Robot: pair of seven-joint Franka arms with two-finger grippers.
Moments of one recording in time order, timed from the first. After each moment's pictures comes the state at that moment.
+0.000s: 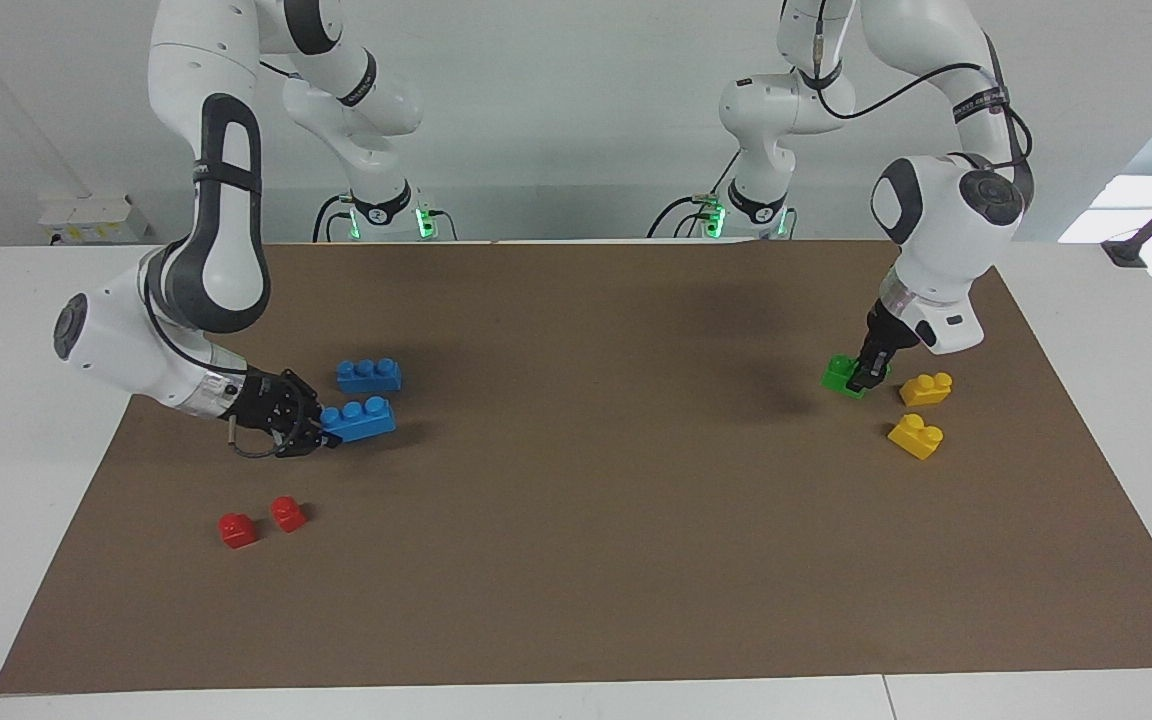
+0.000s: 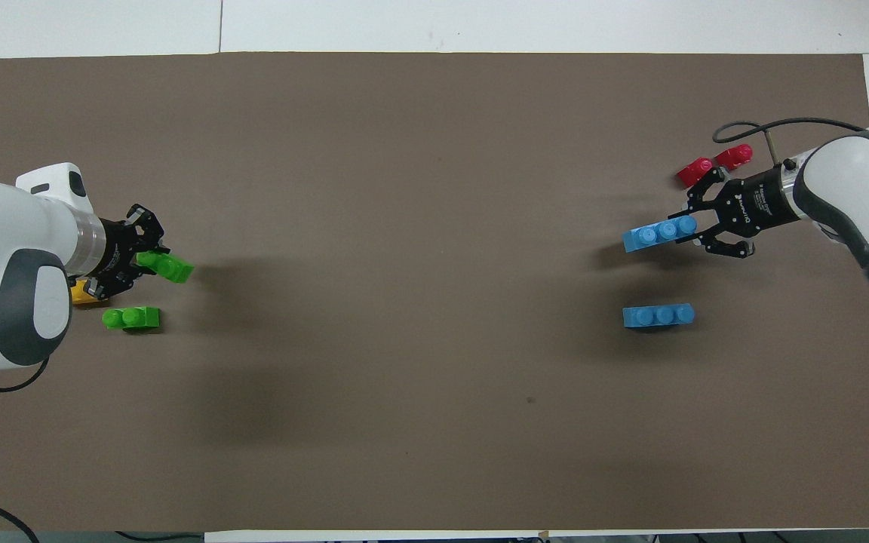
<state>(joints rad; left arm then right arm) -0.02 0.08 -0.03 -2.13 -0.05 2.27 -0.98 -0.14 0.39 -0.01 -1.80 0.54 1.94 0.87</state>
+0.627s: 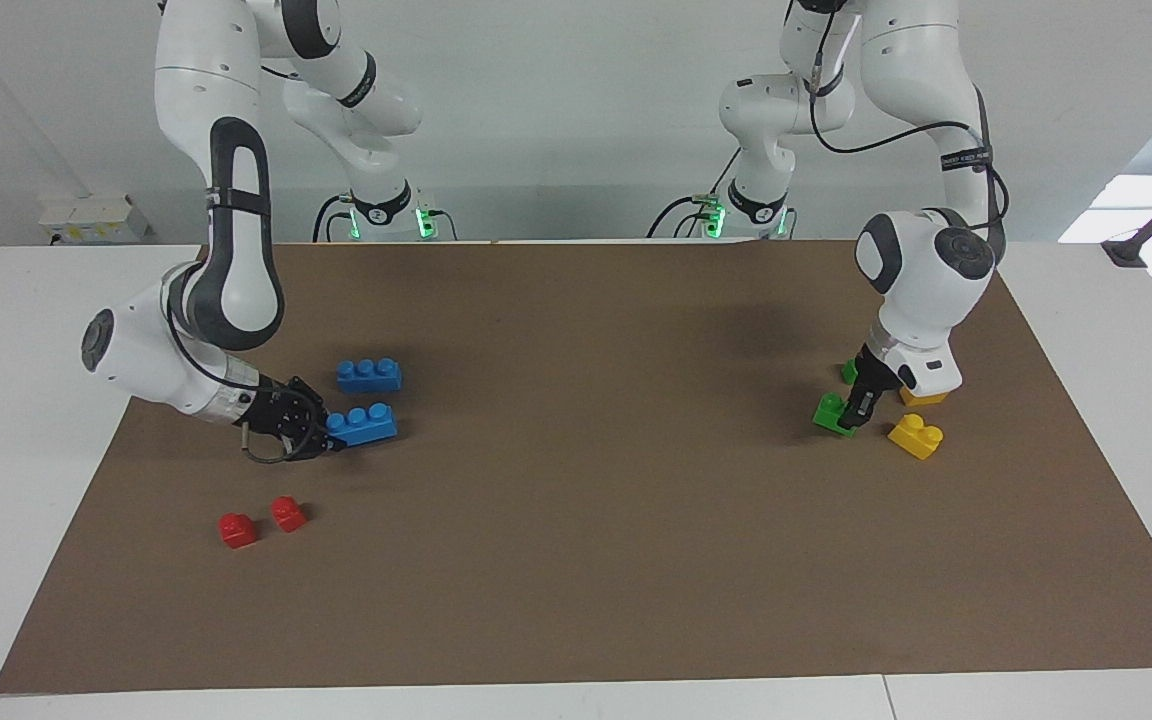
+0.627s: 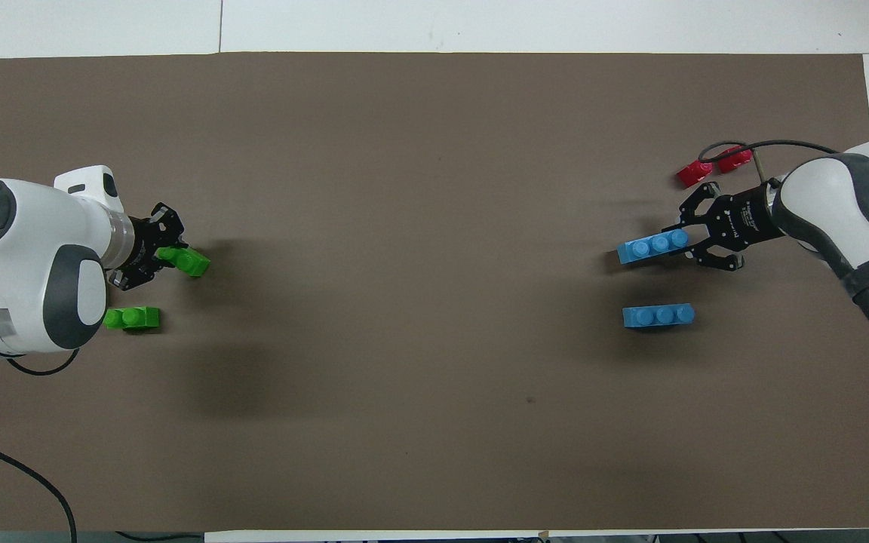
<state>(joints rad) -0.02 0.19 -0.03 -2.13 -0.05 2.38 -0.94 -0.14 0.39 -0.01 -1.87 0.54 2.02 0.85</state>
